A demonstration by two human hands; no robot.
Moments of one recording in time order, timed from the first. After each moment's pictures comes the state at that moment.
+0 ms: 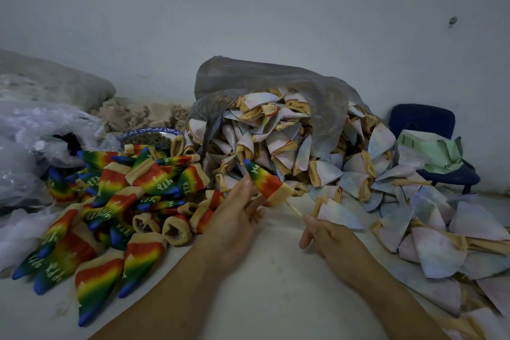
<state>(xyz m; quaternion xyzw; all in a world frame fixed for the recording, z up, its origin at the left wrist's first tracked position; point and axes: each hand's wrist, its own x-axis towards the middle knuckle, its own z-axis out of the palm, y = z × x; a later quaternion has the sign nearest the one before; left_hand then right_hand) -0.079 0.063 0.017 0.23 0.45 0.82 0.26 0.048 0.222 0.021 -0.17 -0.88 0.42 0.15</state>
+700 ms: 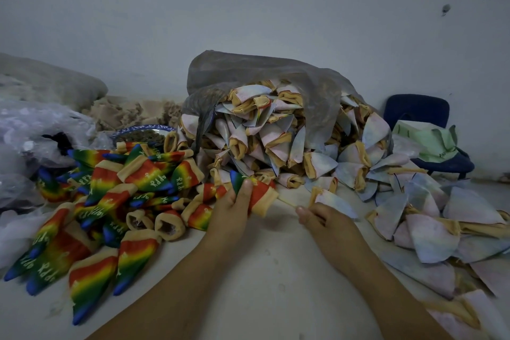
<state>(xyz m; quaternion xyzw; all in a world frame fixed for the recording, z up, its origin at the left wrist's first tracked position) -0.080 0.071 0.003 0.17 0.68 0.70 0.11 0.042 0.227 0.011 -0.19 -0.91 0.31 0.22</state>
